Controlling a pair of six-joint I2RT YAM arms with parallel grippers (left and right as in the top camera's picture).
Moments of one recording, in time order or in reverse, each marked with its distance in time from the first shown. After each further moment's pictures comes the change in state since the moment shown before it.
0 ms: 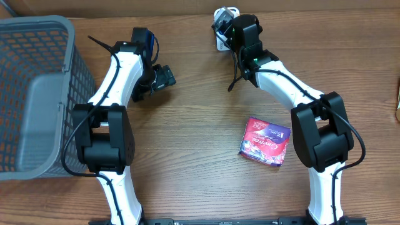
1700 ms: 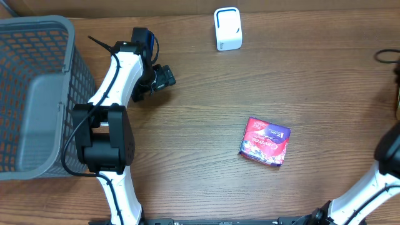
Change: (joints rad) left arm 0.000 0.000 0.000 0.000 0.000 0.000; right arm -0.943 -0.124 0.012 -0.650 0.190 1.167
